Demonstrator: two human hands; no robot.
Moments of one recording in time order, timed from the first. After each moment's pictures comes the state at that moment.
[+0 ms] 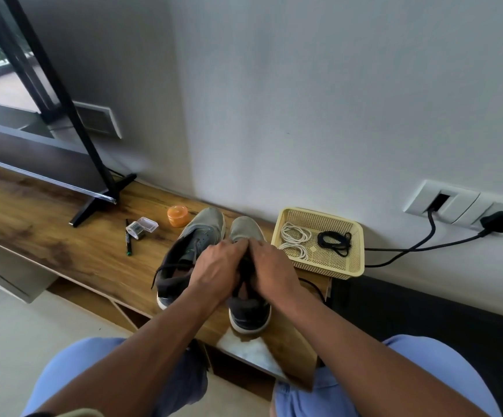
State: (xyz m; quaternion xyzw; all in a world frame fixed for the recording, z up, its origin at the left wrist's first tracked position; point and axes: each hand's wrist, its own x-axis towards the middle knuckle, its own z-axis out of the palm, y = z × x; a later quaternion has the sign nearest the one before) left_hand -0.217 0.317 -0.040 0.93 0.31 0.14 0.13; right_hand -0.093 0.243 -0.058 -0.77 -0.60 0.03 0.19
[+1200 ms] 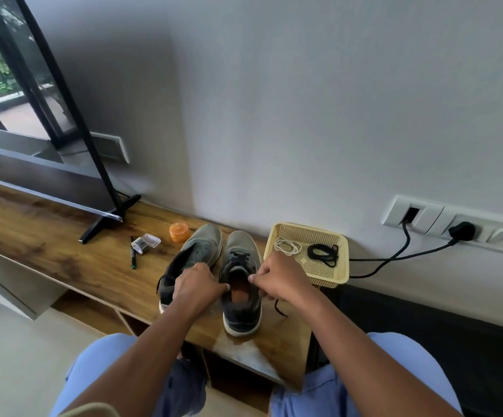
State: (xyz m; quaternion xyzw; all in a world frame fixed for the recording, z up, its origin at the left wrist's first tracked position) left_hand -0.244 0.308 -0.025 0.78 0.56 0.05 0.28; right_hand -0.081 0.205 -0.006 -0.84 -0.45 0.23 0.20
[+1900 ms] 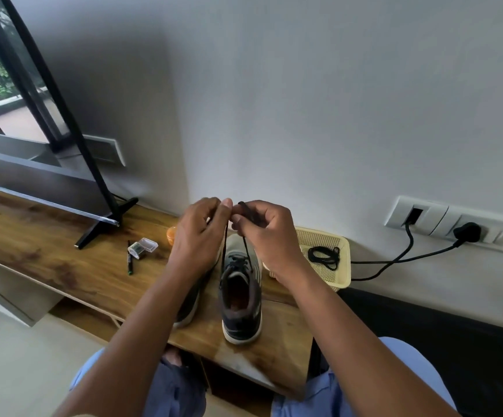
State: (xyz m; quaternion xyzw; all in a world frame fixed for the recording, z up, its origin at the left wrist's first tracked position) left_hand -0.222 0.306 0.072 0.78 0.33 0.41 0.34; right_hand -0.098 0.232 0.060 -0.59 -0.43 0.22 0.65
